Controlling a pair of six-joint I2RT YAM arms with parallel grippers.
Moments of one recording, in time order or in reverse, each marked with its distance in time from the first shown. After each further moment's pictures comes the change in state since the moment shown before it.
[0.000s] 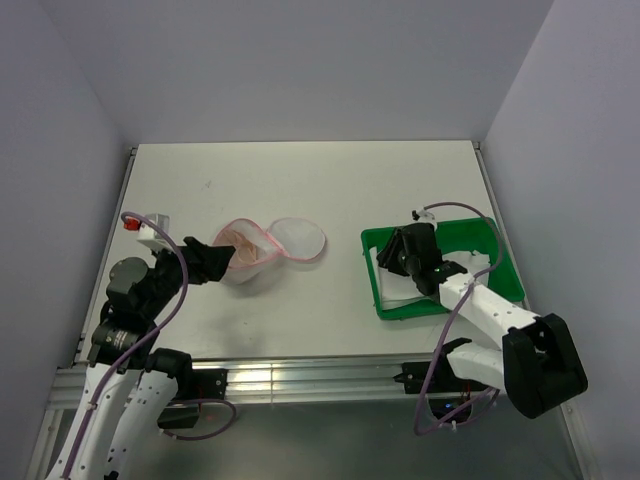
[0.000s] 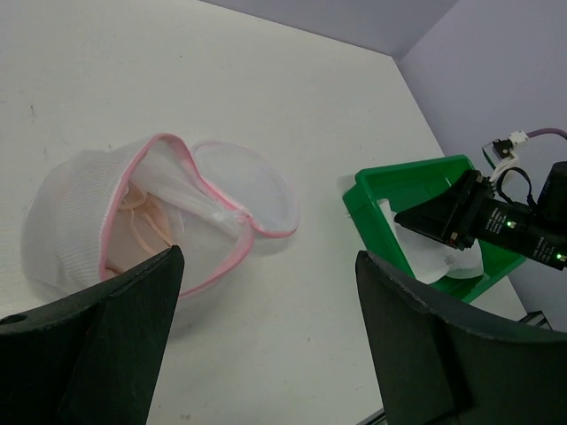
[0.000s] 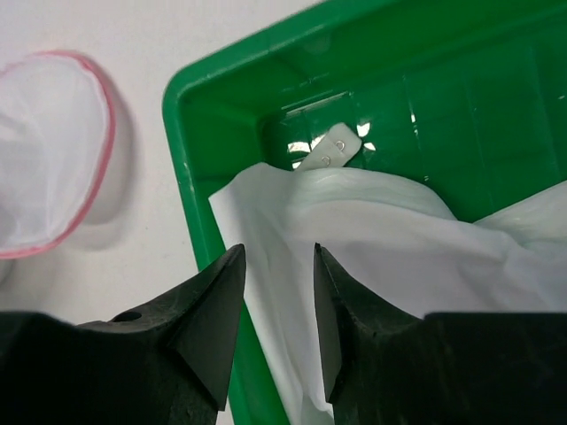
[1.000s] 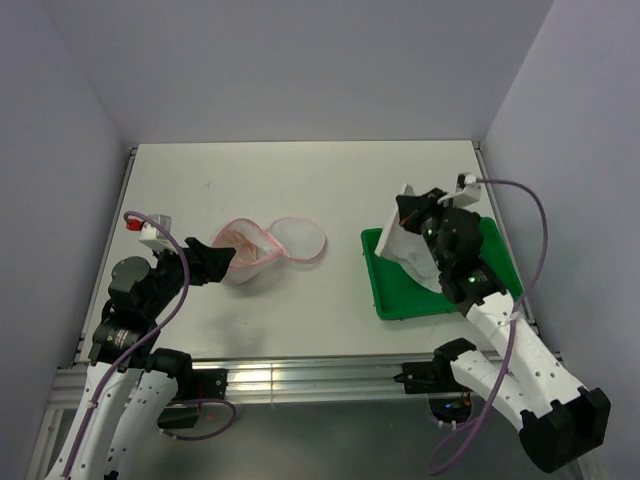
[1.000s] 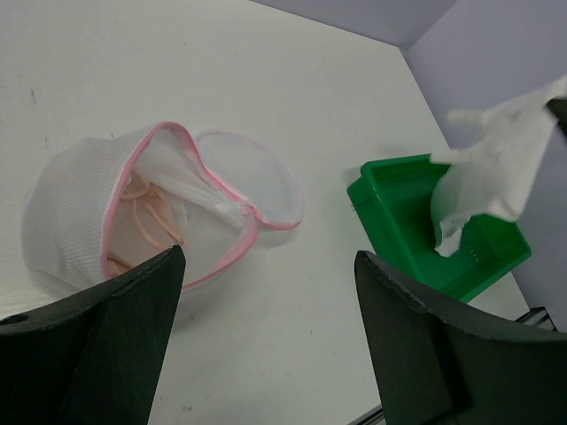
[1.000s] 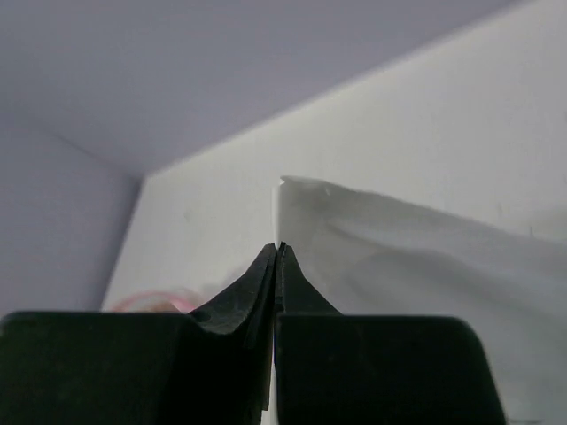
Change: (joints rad) left arm 0.000 0.005 -0.008 -0.017 0.000 0.000; right arm 0.000 -0.320 0.140 0.108 0.085 0.017
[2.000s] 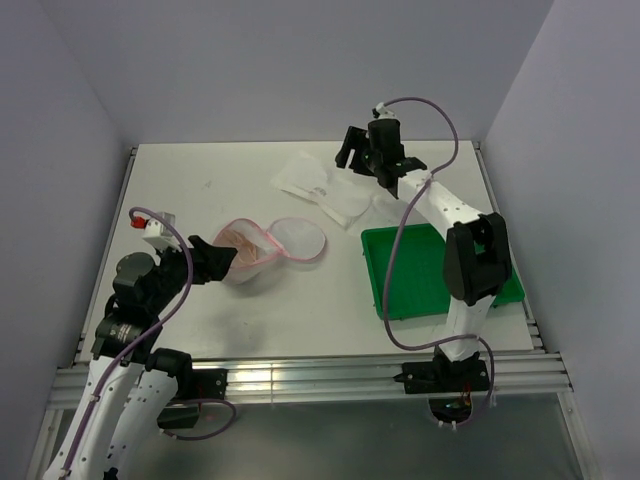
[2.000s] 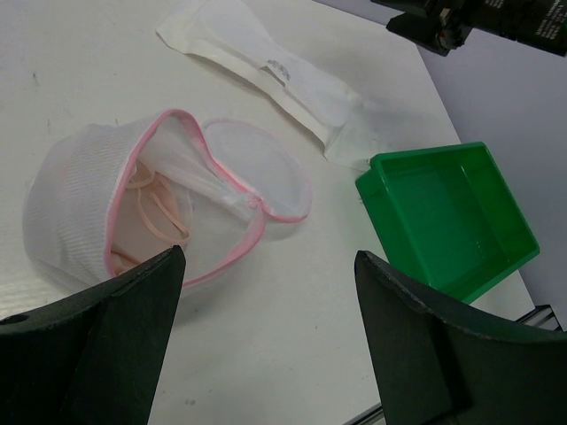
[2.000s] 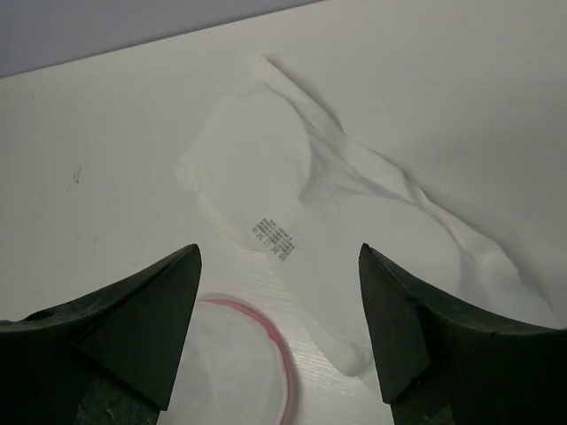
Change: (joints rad) left arm 0.000 0.028 -0.004 -0.003 -0.003 -0.001; right arm -0.014 1.065 0.879 -0.189 -0.172 -0.153
